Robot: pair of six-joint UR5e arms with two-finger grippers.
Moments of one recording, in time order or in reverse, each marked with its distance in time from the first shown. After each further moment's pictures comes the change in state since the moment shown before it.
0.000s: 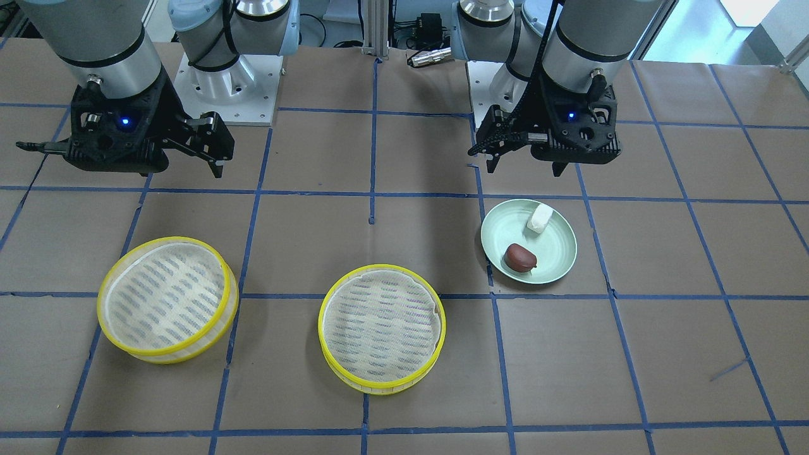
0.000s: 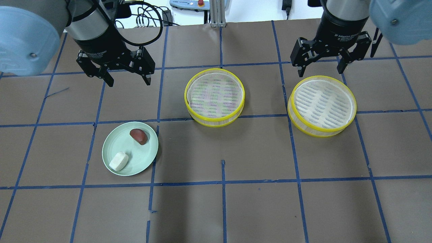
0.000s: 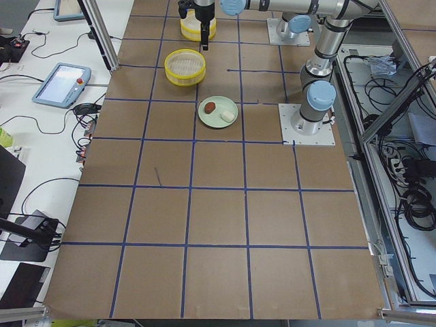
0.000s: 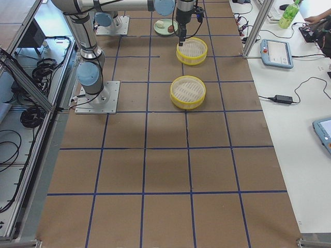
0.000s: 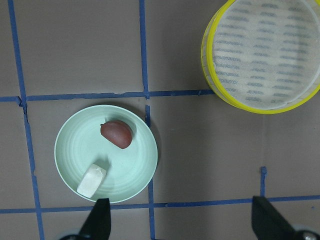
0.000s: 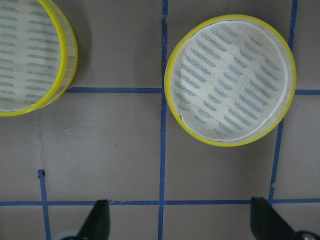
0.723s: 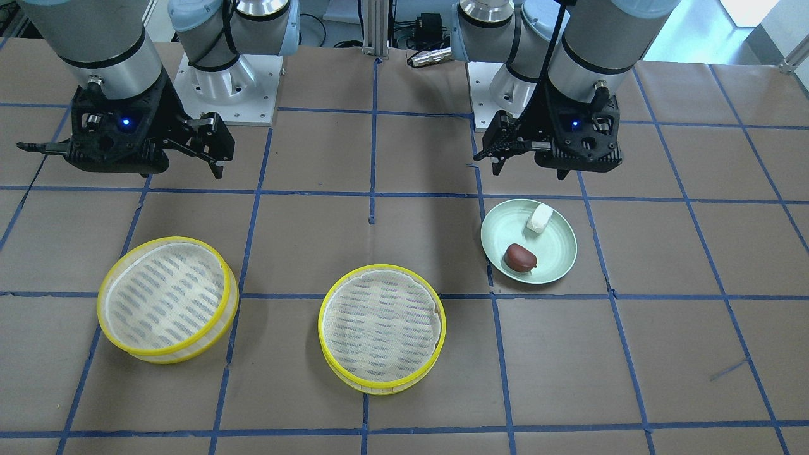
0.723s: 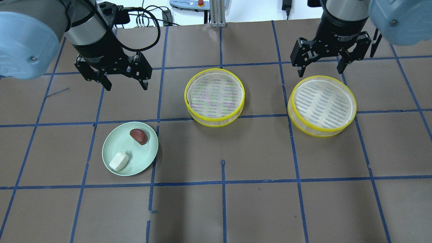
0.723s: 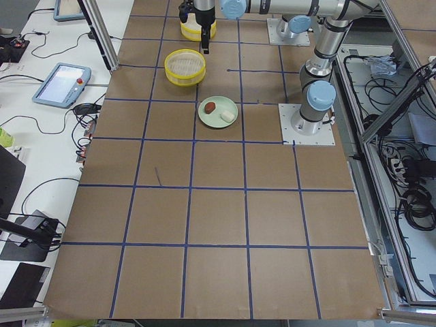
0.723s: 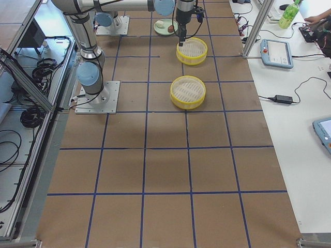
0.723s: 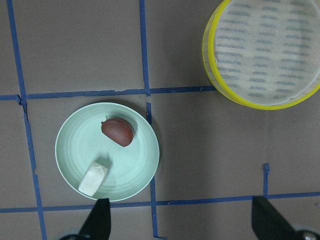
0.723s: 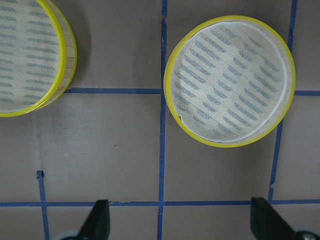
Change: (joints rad) left arm 0.045 0.001 -0.052 -0.001 0.004 0.077; right arm 0.000 0.001 0.002 -0.003 -0.001 -0.001
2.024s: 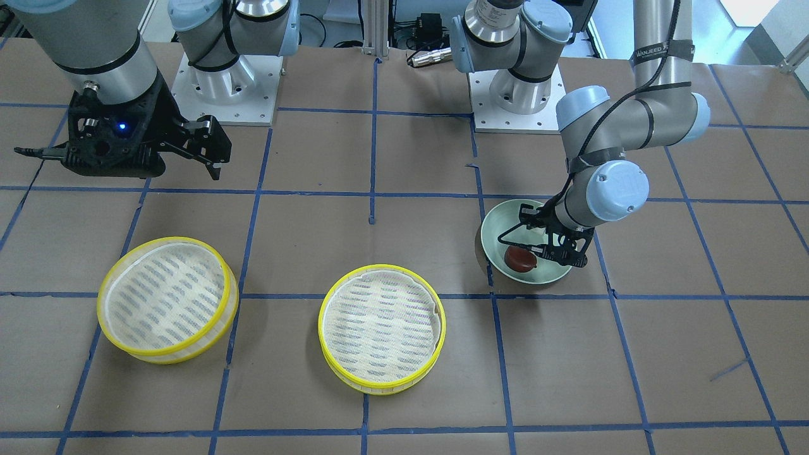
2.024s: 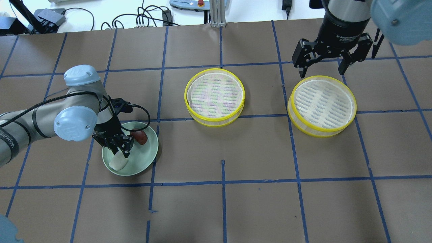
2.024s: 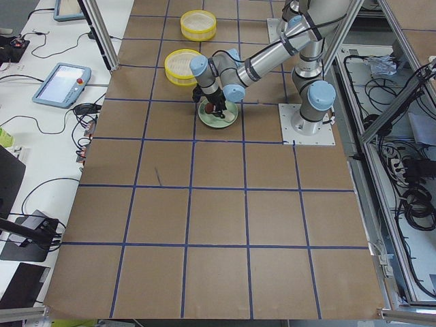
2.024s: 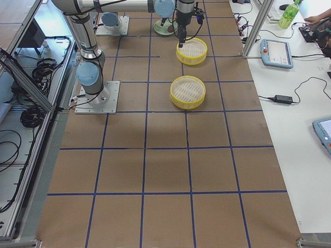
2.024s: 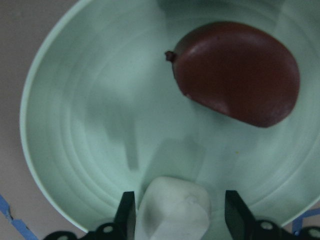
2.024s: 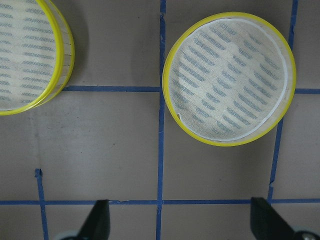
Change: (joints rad) left arm 0.198 -0.208 -0.448 0.385 0.105 0.362; right arm -0.013 0.003 0.006 0.002 0.005 -0.013
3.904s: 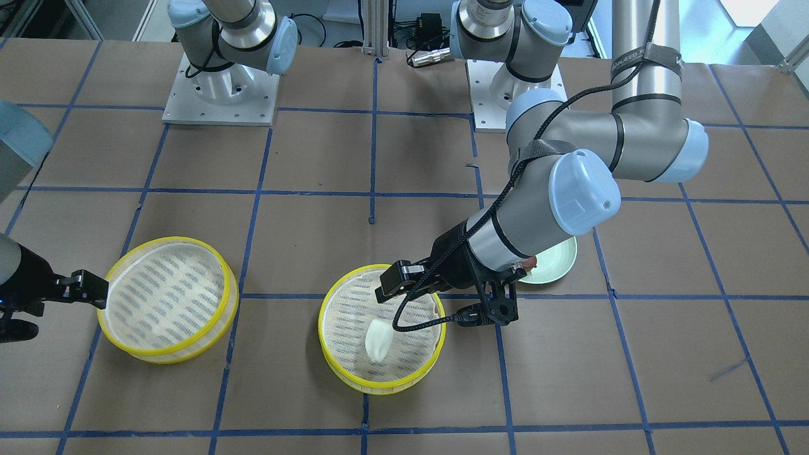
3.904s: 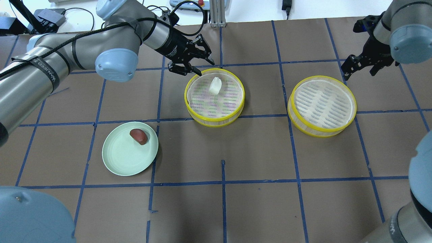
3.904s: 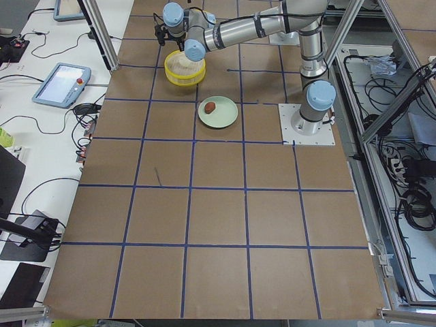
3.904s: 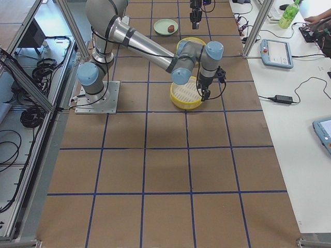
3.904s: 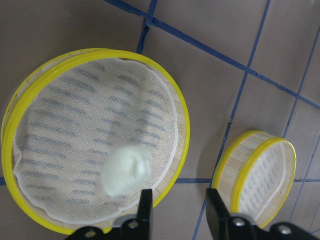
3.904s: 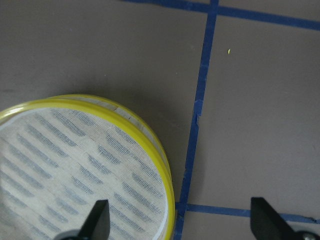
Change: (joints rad) left arm -0.268 -0.154 0.469 0.141 -0.692 -0.813; right arm -0.344 0.337 0.117 -0.474 0.002 -0.458
